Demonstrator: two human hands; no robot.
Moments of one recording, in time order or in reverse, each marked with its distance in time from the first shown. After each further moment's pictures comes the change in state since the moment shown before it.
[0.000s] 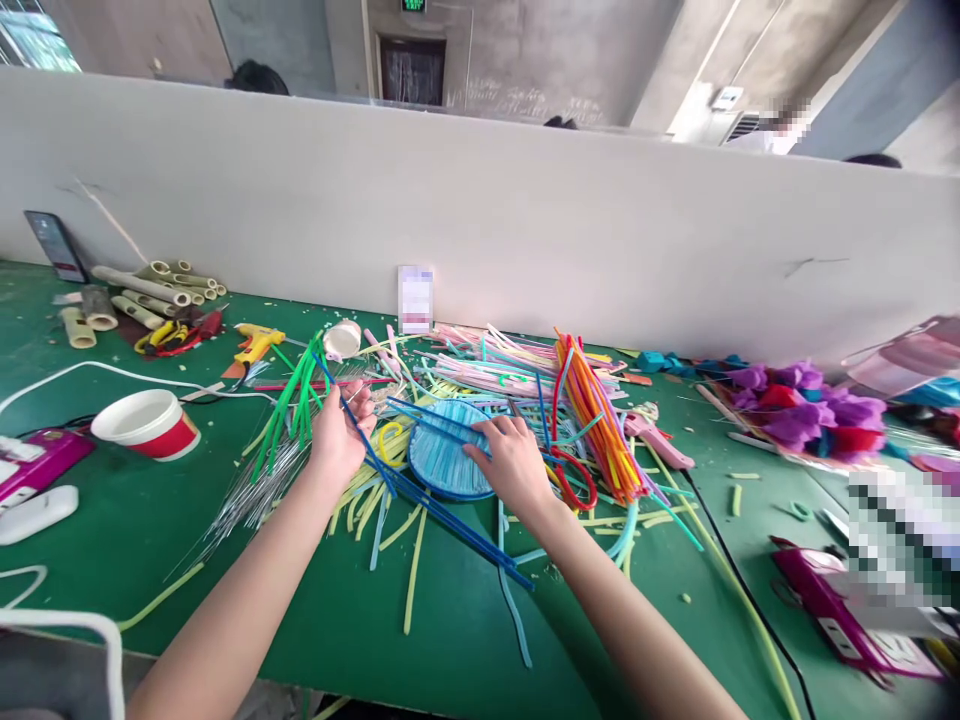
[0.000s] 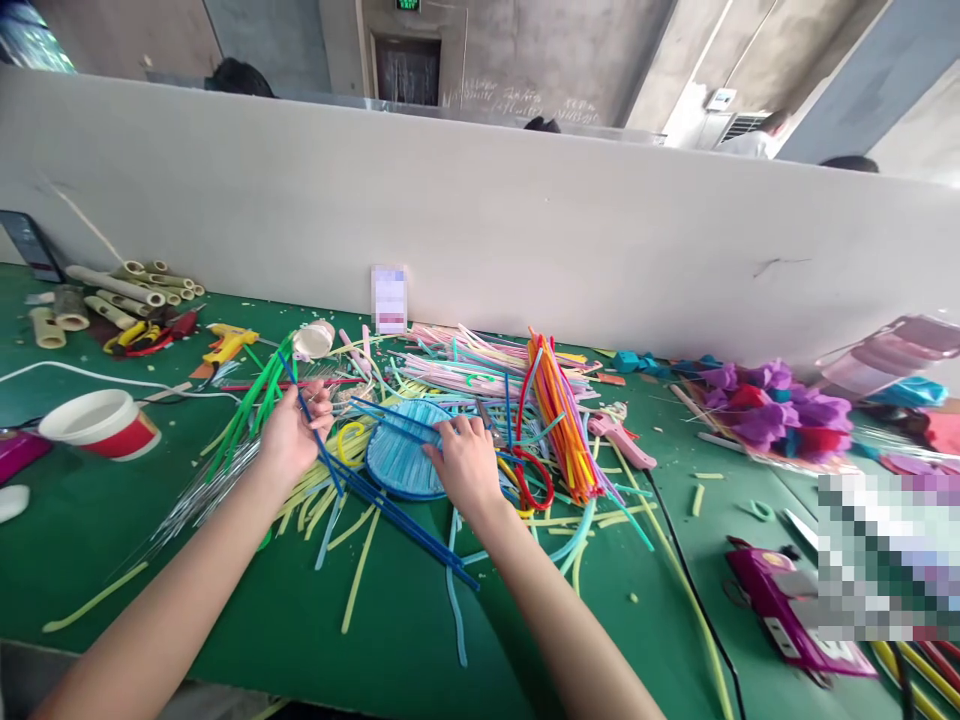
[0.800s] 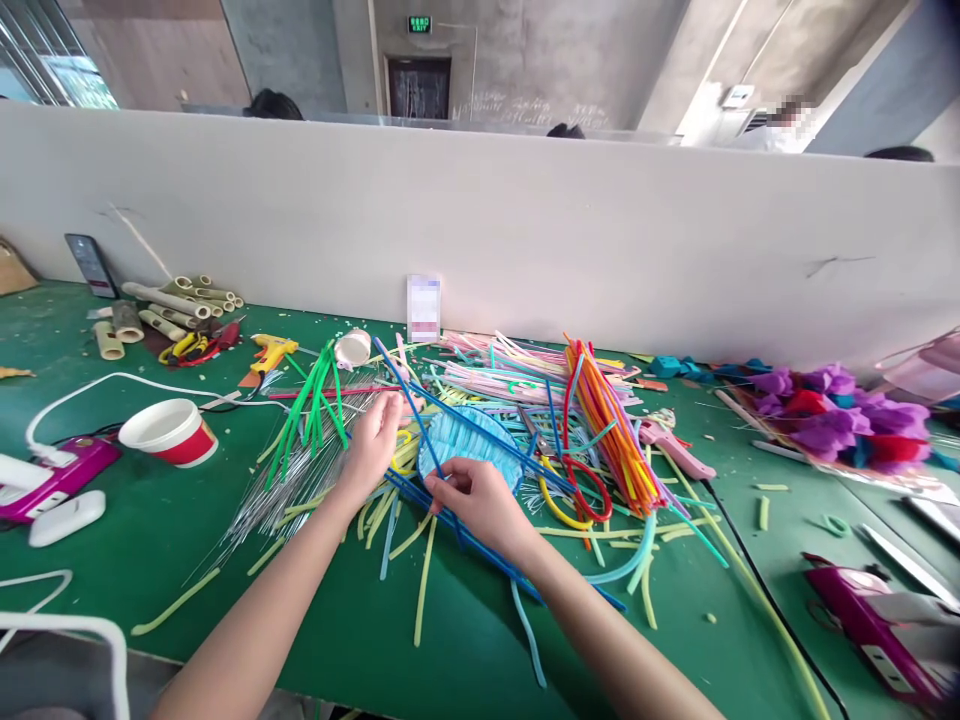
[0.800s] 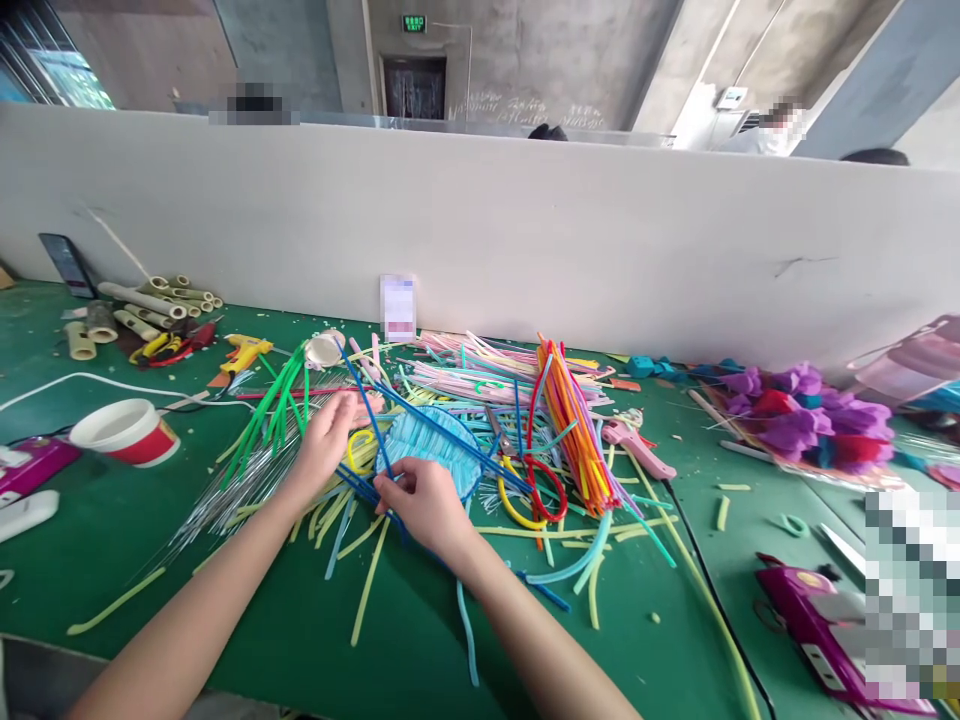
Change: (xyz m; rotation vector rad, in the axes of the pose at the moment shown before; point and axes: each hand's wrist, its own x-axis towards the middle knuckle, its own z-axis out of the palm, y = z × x) left_hand -0.011 -0.023 -0.010 0.770 -0.436 0.374; right_hand -0.014 -0.056 0.004 0.932 -0.330 0.162
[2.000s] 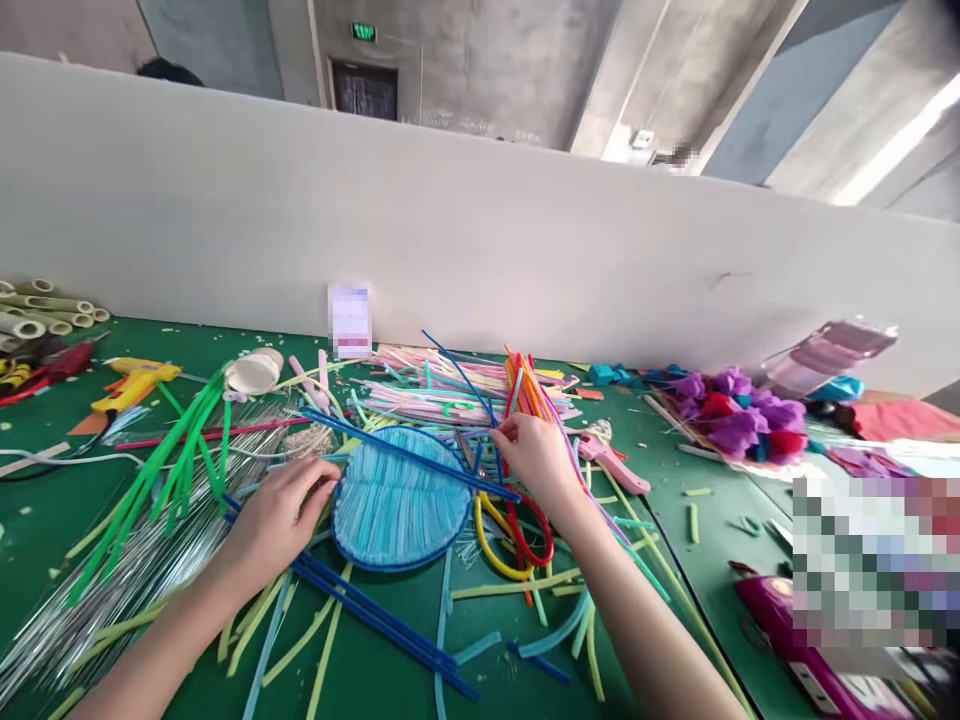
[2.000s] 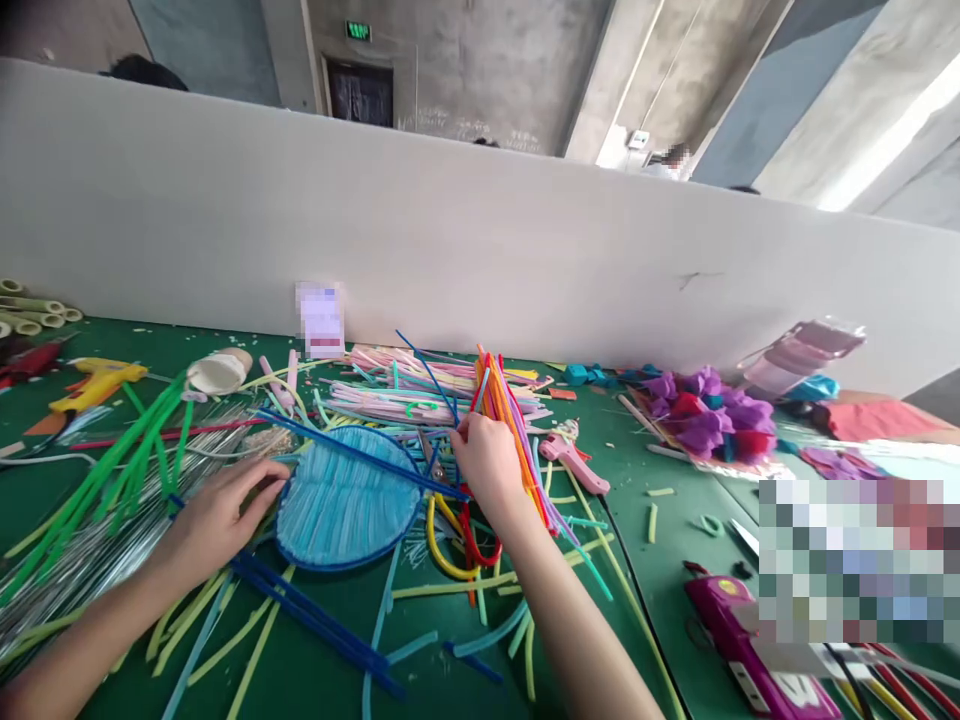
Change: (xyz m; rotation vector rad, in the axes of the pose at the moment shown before) left_hand 0.002 -0.023 -0.009 1.027 -0.262 0.434; right_hand 0.032 0.054 -0.167 -0.730 0.545 0.163
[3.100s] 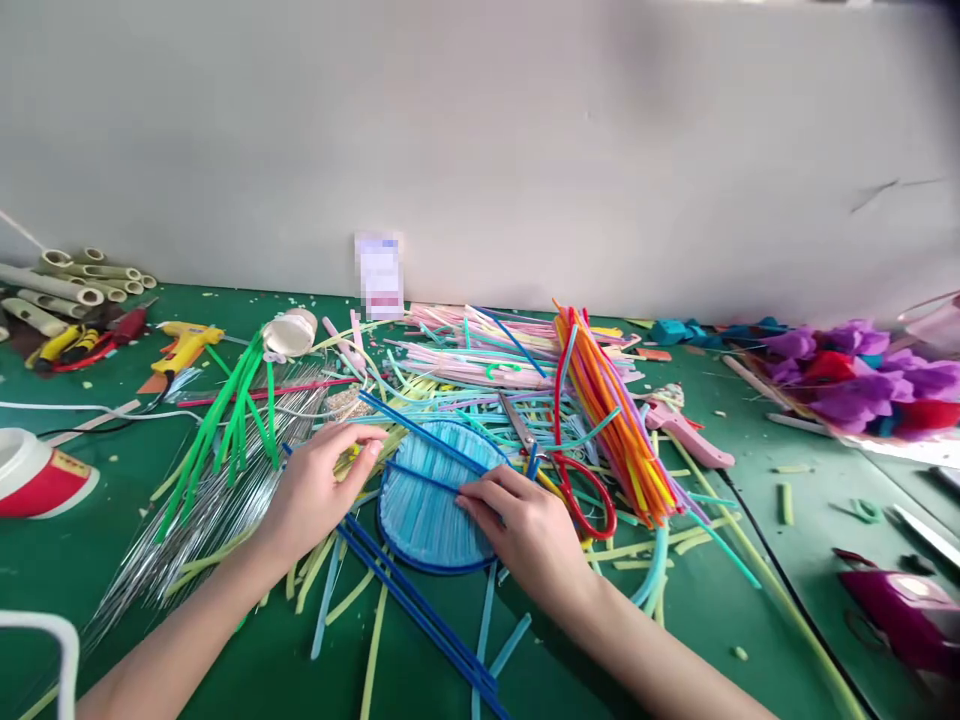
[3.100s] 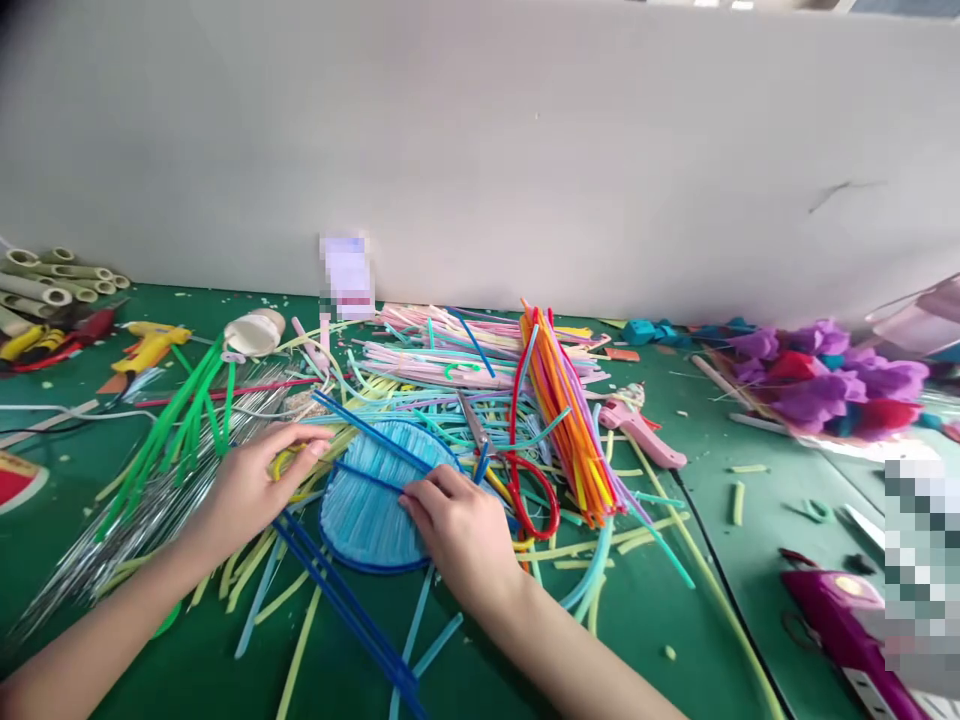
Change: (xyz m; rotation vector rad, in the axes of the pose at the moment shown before) left_hand -0.002 0.022 -0.018 -0.095 -0.010 -0.133; right_hand -0.107 -0.044 0.051 0.202 -0.063 -0.512
